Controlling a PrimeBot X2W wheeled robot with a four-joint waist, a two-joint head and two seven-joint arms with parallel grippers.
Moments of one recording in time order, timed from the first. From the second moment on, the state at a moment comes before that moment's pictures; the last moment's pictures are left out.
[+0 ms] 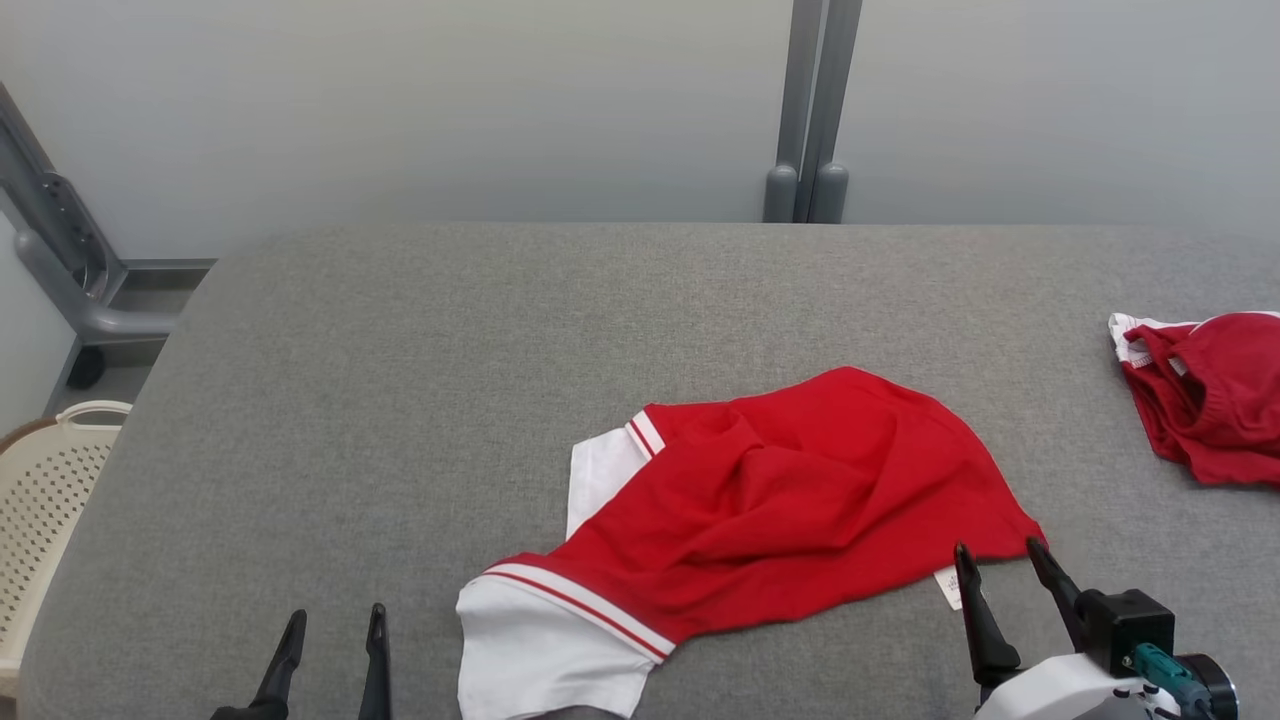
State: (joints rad) left arm 0.18 0.06 -0.03 0.16 -0.16 -0.08 -0.26; right arm 0.05 -0.05 -0.01 0.28 0.10 0.13 -0.23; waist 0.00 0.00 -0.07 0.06
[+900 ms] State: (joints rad) left arm 0.10 0.05 -0.05 0.31 -0.14 -0.11 -0.26; right arm 0.07 -0.05 -0.03 0.27 0.06 0.13 -0.21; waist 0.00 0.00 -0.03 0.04
